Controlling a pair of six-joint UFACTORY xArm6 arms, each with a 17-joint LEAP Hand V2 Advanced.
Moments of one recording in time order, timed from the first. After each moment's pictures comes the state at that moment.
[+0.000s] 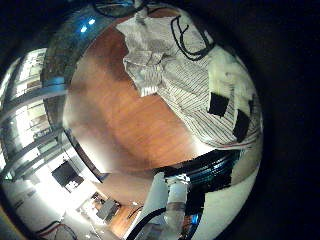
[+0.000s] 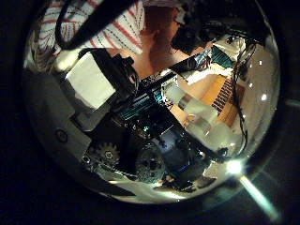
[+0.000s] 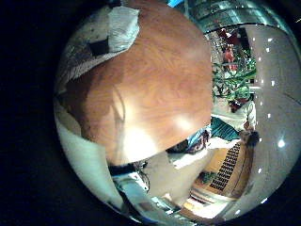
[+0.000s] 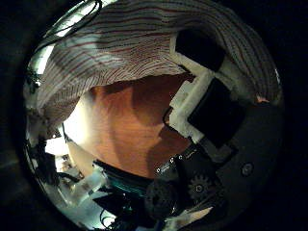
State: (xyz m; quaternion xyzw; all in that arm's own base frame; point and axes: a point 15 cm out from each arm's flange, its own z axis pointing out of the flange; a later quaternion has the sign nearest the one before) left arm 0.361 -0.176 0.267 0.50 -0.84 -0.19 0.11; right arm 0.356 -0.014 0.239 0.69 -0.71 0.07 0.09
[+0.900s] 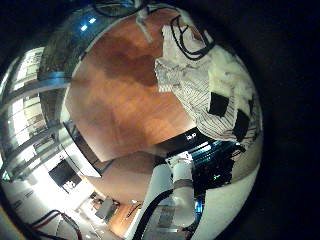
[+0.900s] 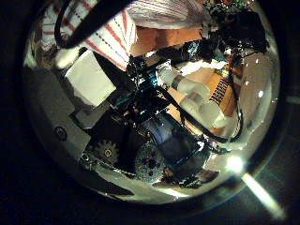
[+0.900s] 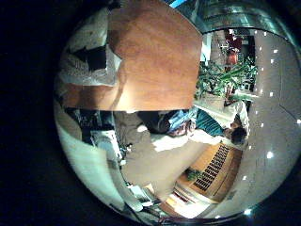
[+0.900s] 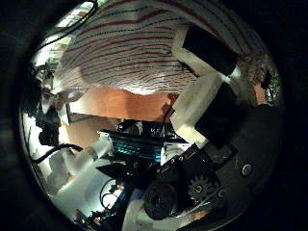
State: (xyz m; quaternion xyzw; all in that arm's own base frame) left arm 0.337 -0.151 0.344 0.50 -0.84 -0.17 0.11; right arm 0.297 -0.026 0.320 0.72 -0.68 0.04 0.13
